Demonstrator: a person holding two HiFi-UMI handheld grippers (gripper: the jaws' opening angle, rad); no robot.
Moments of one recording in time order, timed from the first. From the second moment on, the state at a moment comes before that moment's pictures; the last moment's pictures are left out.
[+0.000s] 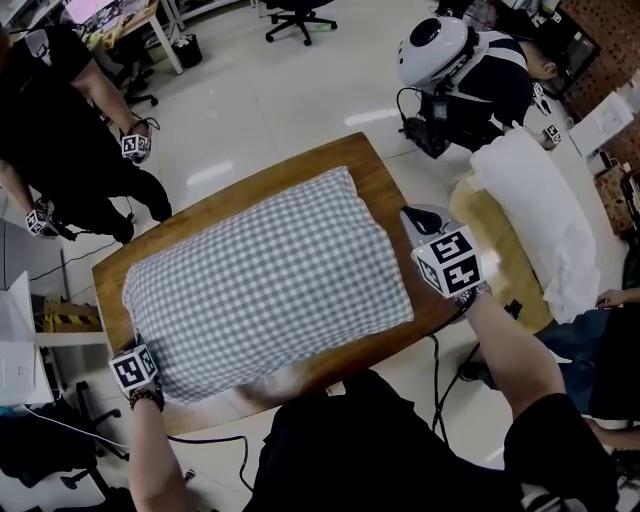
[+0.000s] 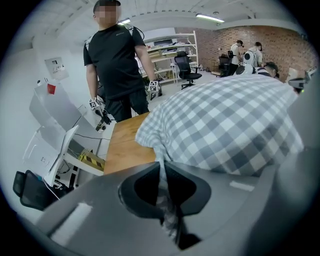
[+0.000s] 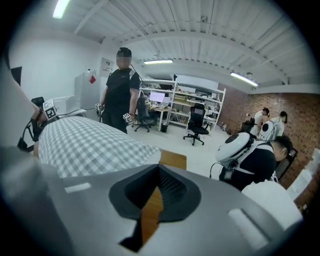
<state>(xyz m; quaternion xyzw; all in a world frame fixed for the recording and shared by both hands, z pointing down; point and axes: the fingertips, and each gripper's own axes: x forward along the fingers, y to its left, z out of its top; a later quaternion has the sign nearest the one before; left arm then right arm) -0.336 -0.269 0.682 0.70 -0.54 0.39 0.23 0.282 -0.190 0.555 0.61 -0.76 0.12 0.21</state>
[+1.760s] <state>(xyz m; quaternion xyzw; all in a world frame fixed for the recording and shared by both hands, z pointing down) -0.376 -0.274 0.670 0.67 -0.61 0.36 0.23 0.243 -0.193 0.629 0.49 -0.81 0.24 0.21</state>
